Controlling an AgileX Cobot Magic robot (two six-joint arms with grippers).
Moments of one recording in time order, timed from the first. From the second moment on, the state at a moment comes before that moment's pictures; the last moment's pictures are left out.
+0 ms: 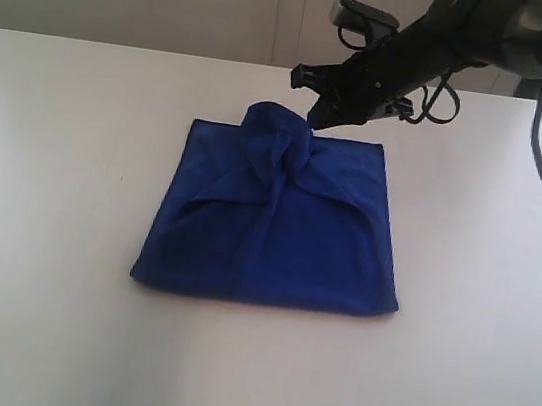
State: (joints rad) left arm 0.11 0.90 -1.03 -0.34 1.24 0.38; right arm 0.29 2.20 -1.81 0.58 0.81 -0.32
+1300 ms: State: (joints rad) left arm 0.11 1.03 -1.03 -0.69 1.02 0.46; right arm 0.18 2.30 -1.73 0.87 0.61 -0.43
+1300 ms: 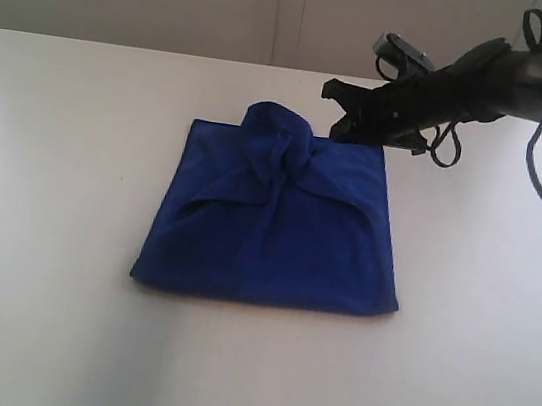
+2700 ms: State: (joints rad) left arm -0.48 2.27 -1.78 -0.82 0.45 0.76; right arm 0.09 2.30 -1.75 0.80 0.68 -0.44
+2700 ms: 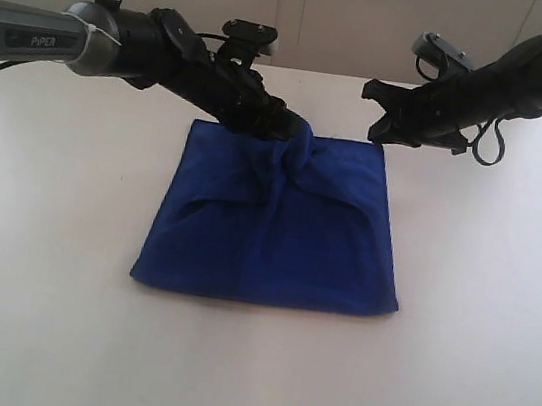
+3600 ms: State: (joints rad) left arm -0.45 2.22 -1.78 -0.78 0.55 0.76; right arm 0.09 2.30 -1.75 0.82 0.75 -0.44
